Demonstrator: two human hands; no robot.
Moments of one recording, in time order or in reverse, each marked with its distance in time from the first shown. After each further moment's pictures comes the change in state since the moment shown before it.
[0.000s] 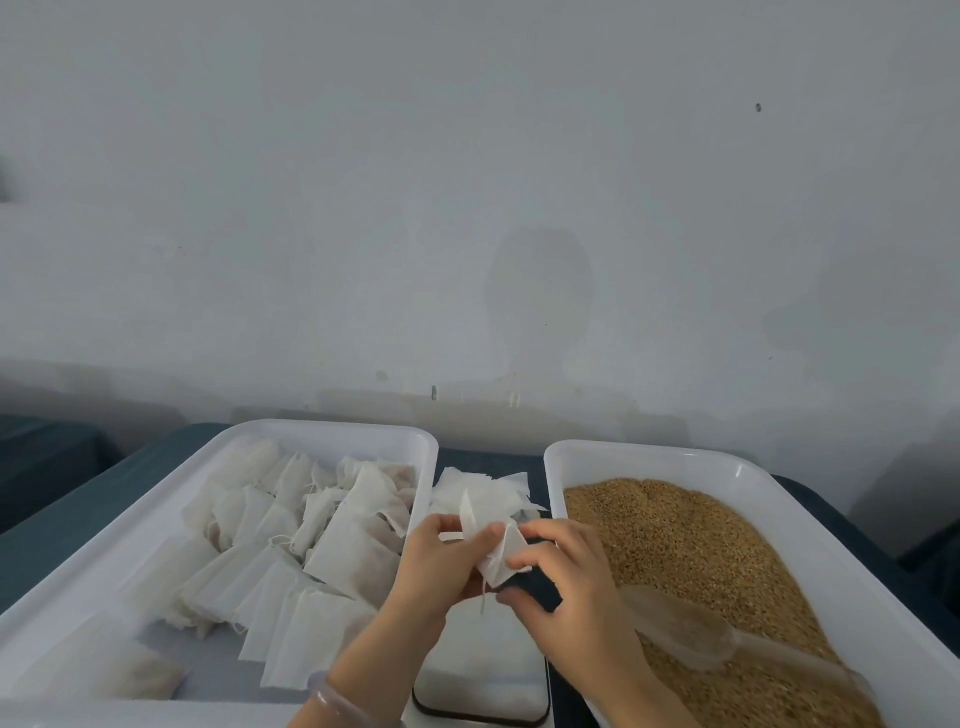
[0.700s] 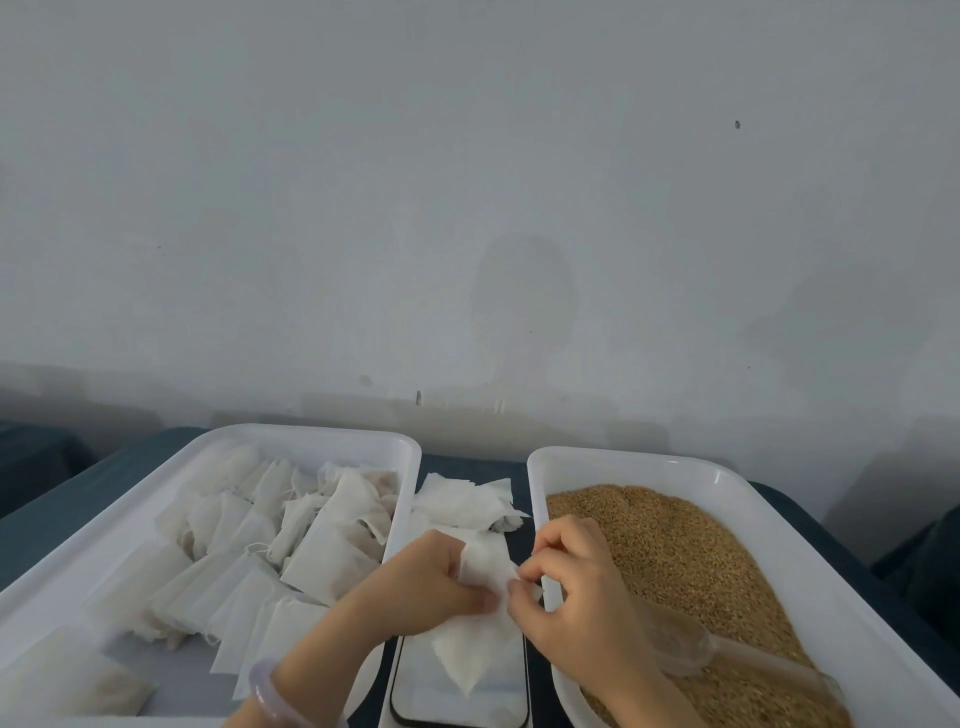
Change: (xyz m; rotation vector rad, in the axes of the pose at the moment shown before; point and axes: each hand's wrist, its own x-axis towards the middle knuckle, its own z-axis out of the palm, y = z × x) left_hand -0.002 0.018 -0.021 0.687 -0.533 0.306; right_hand 0.011 -0.004 -0.024 0.092 0.005 0.077
